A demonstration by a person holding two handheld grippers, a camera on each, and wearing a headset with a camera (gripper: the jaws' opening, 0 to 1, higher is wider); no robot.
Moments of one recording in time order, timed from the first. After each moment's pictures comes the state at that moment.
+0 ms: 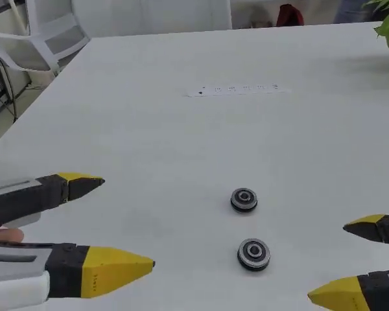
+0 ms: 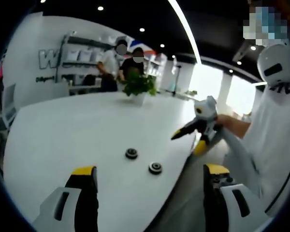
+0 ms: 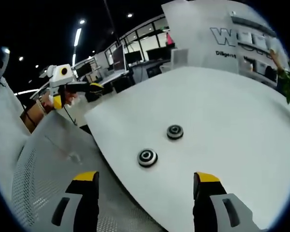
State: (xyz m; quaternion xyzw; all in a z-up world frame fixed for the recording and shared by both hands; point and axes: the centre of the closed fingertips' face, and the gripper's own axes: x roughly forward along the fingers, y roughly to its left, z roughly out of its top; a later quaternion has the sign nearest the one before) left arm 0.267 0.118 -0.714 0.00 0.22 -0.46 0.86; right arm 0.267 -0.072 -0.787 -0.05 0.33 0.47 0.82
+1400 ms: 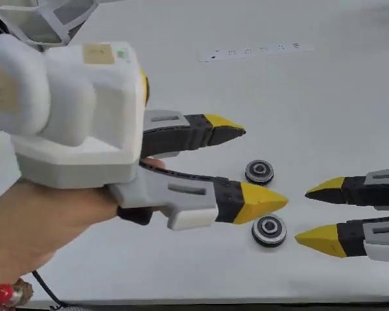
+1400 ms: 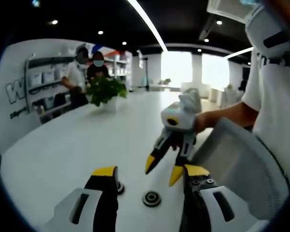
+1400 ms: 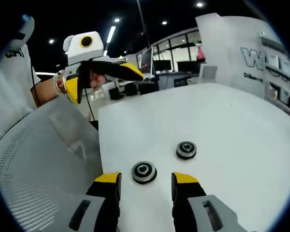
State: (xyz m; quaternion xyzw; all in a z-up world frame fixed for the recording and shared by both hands) left arm 0.300 -0.010 -0.721 0.11 0.16 -0.56 0.81; right arm 0.295 -0.040 -0.820 -0.09 0.26 0.57 0.77
